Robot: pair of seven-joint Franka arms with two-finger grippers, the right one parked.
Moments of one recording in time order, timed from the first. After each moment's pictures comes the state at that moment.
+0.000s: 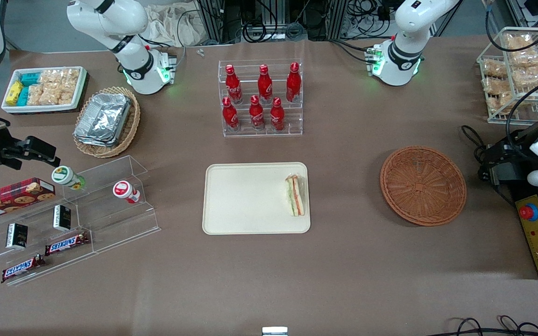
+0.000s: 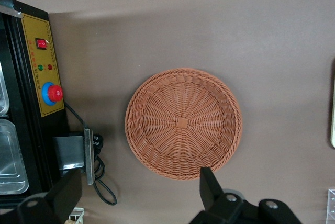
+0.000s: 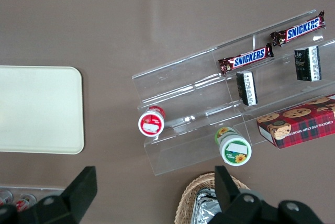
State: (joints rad) arm 0.67 0.17 -0.74 -1.52 0.18 1.63 0.00
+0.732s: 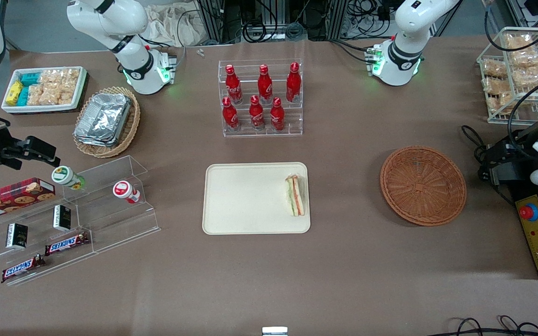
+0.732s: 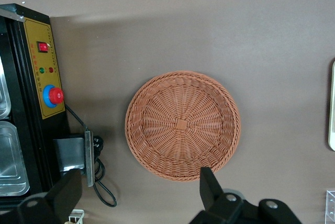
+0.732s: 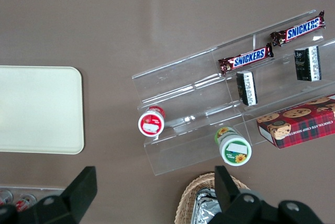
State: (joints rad) arm 0.67 0.17 -0.74 -1.51 0.18 1.63 0.00
